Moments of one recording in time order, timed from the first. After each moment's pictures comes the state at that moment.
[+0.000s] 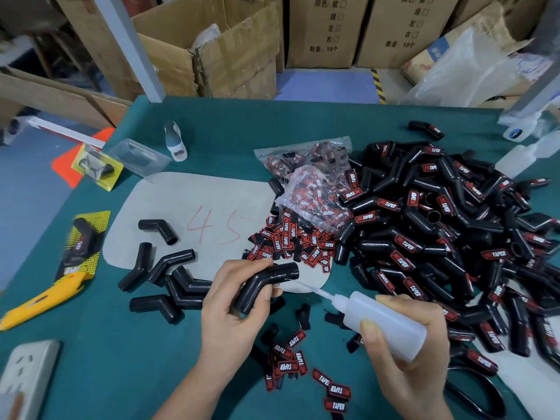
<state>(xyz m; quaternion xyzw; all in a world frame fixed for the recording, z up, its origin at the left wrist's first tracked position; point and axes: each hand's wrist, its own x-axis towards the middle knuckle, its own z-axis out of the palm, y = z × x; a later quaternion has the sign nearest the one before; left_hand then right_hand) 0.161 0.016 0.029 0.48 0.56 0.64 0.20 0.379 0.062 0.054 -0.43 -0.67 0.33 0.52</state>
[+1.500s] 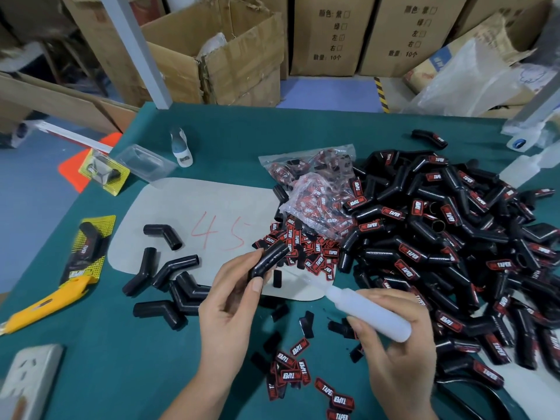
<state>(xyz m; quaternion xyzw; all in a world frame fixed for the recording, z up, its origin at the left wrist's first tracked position) 0.155 0.021 0.023 0.38 0.58 0.68 0.25 0.359 0.072 0.048 -0.35 -0.66 0.35 0.56</state>
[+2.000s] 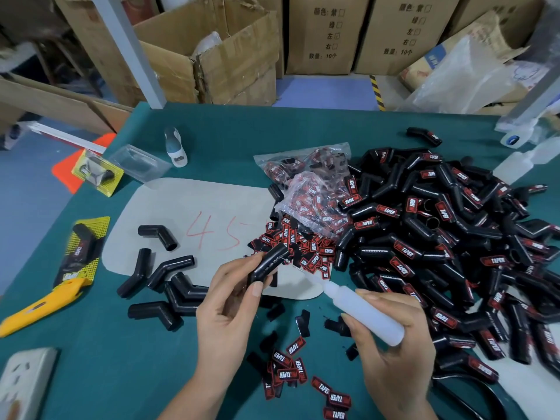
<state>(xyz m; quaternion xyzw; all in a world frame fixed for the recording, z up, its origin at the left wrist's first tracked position) 0.158 0.019 0.017 0.38 0.58 0.68 0.24 0.361 0.071 0.042 -0.38 -0.68 0.28 0.56</state>
